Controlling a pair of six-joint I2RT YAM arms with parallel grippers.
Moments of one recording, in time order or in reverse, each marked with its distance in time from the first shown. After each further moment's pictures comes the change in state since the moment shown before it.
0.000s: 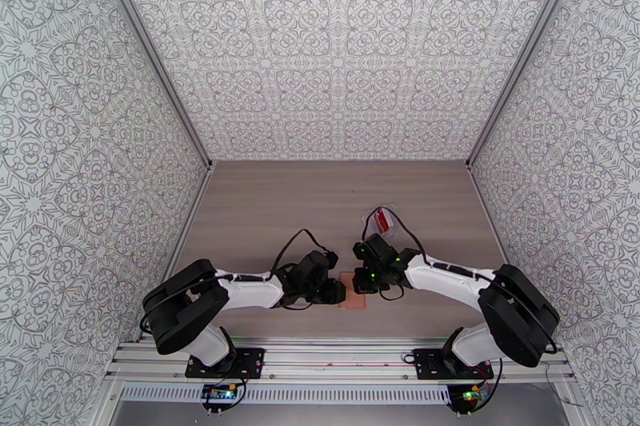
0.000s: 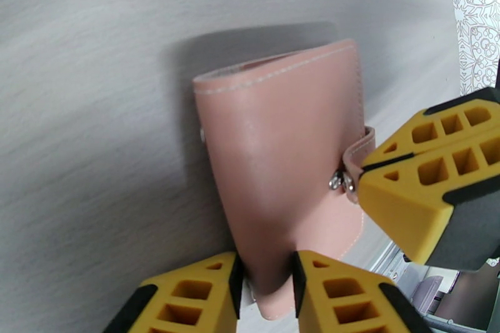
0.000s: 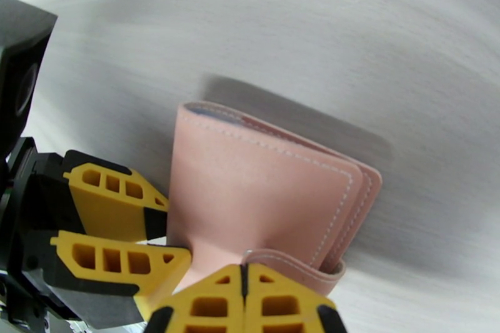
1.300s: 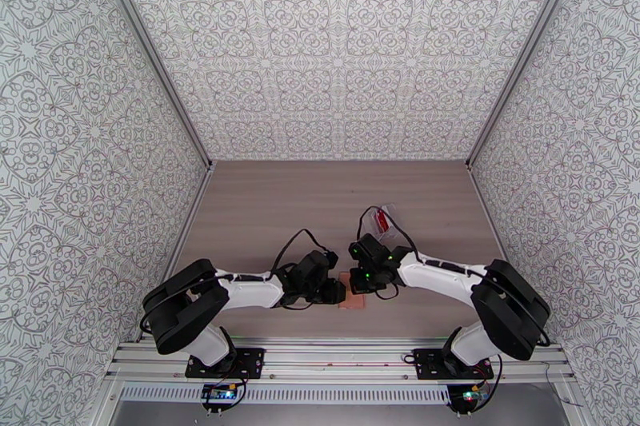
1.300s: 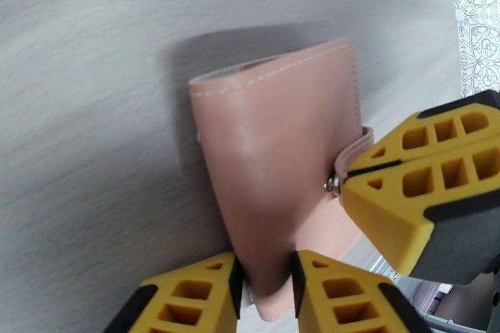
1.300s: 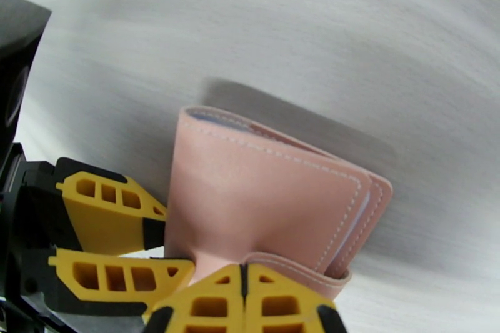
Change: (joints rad) left arm 0.000 0.001 0.005 -0.009 0.000 0.000; right arm 0.048 0.056 0.069 -0.059 0.066 -0.001
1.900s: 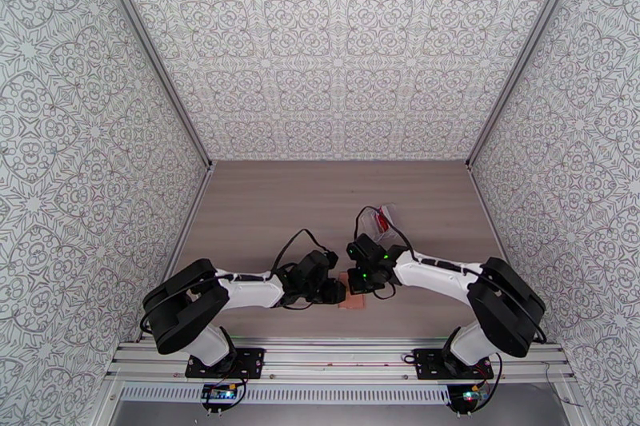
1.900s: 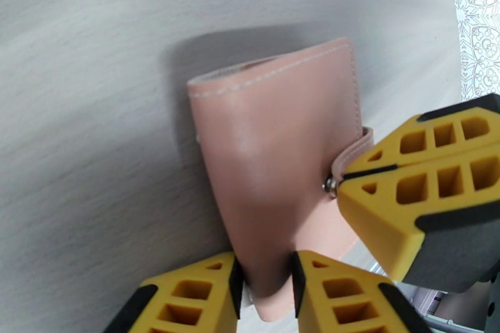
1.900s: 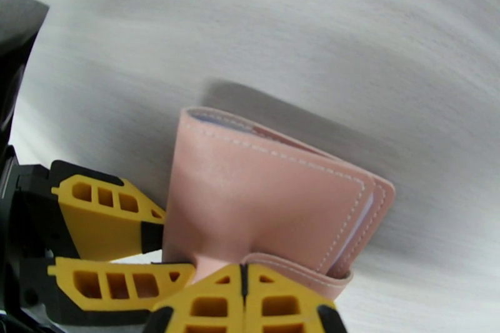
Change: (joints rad) left arm 0.000 0.001 0.000 -0.001 0.000 0.000; right arm 0.026 0.029 0.037 -0.034 0.037 0.000
